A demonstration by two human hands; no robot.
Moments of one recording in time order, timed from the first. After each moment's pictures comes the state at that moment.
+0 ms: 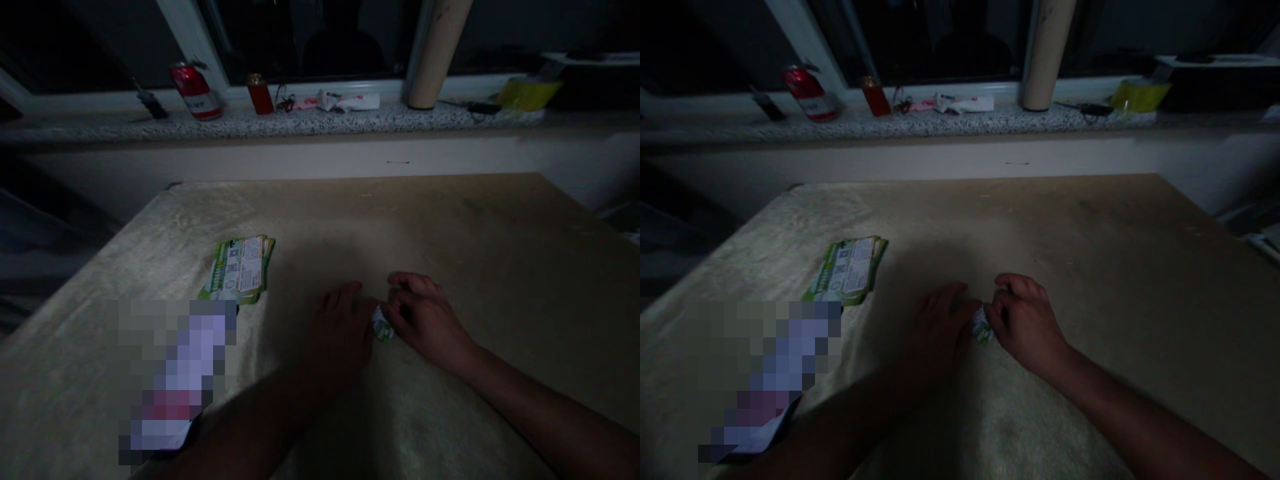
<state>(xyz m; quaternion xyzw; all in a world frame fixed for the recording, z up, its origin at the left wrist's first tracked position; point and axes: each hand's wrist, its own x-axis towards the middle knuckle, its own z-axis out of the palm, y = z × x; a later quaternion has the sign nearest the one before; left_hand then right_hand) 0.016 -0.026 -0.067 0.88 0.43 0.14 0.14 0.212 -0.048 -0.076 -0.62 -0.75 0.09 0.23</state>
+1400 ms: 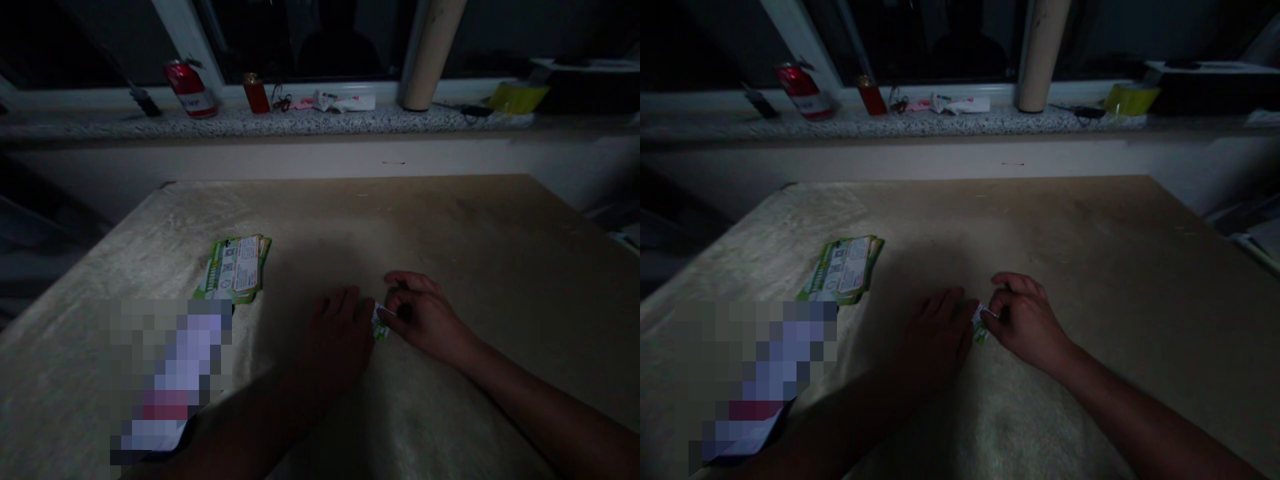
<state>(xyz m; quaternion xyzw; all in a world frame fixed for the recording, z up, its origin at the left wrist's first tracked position) 0.019 -0.032 -0.062 0.91 0.41 0.08 0.06 0.221 -0.047 -0.077 -0.61 -0.75 0.12 0.24</state>
